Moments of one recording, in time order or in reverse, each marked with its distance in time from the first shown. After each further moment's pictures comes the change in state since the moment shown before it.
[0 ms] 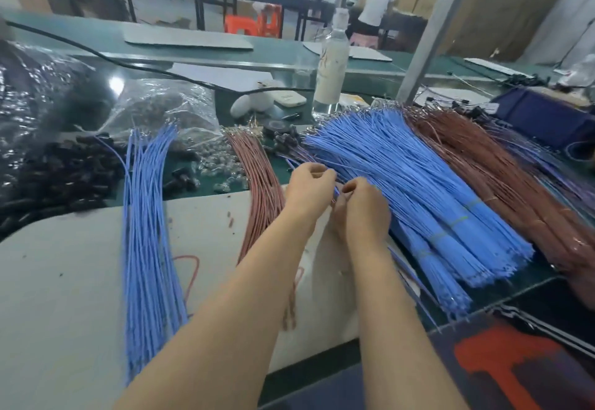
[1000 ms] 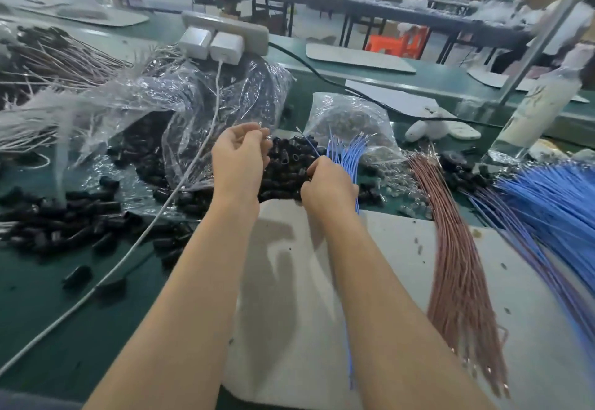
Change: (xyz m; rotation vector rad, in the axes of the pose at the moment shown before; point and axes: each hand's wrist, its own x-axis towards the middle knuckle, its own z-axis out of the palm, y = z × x) left_hand -0.057 0.006 -0.301 -0.415 0.746 0.250; right_hand -0.103 -0.250 0.109 -0.016 -0.458 -0.468
